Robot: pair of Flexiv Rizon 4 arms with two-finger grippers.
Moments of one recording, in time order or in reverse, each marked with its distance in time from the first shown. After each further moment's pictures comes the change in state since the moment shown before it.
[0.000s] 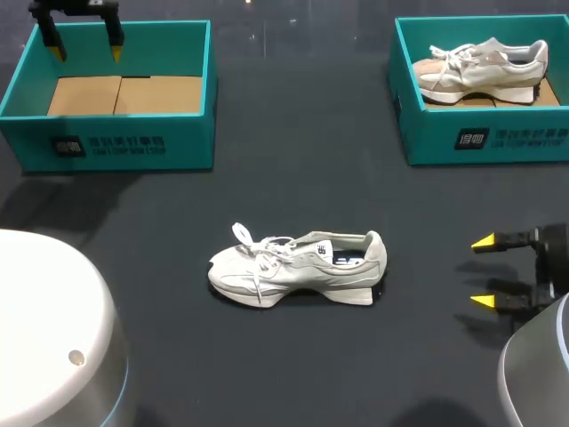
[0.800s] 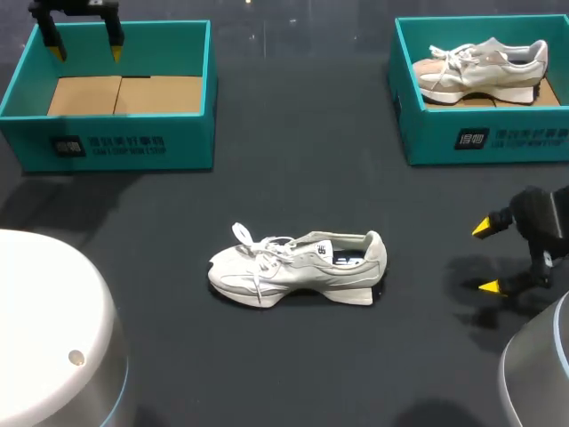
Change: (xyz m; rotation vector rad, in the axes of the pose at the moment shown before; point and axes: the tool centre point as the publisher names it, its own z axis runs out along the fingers) left arm 0.000 0.000 0.000 0.000 0.000 0.000; right arm -0.003 0.034 -0.025 0.397 0.084 -0.090
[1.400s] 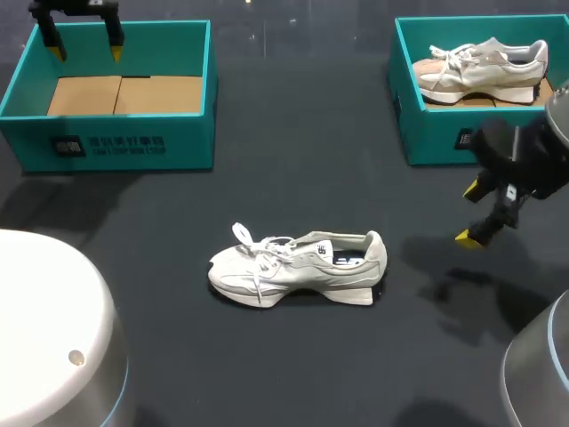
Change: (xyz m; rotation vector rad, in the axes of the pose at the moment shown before) left arm 0.000 0.000 0.000 0.000 0.000 0.000; right arm -0.028 0.068 -0.033 0.225 0.030 0.296
